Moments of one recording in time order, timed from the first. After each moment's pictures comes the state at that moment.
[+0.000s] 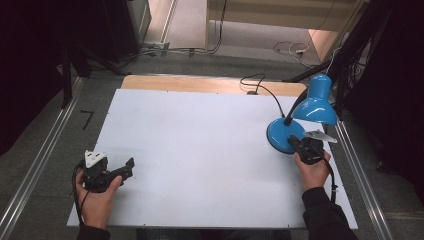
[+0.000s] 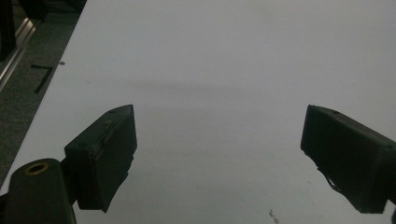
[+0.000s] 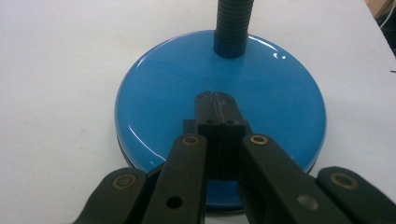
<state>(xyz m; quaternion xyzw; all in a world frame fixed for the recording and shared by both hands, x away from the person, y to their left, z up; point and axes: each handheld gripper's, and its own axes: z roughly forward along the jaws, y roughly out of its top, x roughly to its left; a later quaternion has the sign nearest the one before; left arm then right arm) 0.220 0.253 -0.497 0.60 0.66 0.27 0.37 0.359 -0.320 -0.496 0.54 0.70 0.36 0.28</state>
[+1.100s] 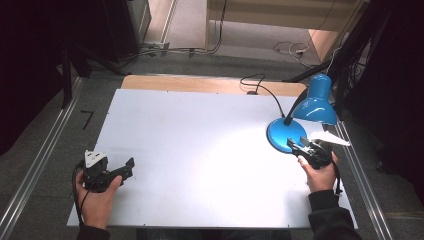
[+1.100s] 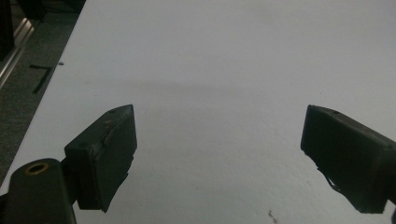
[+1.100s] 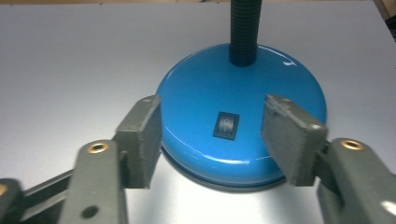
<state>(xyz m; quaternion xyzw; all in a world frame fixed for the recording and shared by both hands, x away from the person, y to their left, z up) 0.220 0.253 -0.497 0.60 0.66 0.27 0.37 0.339 -0.328 -0.475 0.55 0.69 0.40 0.24</state>
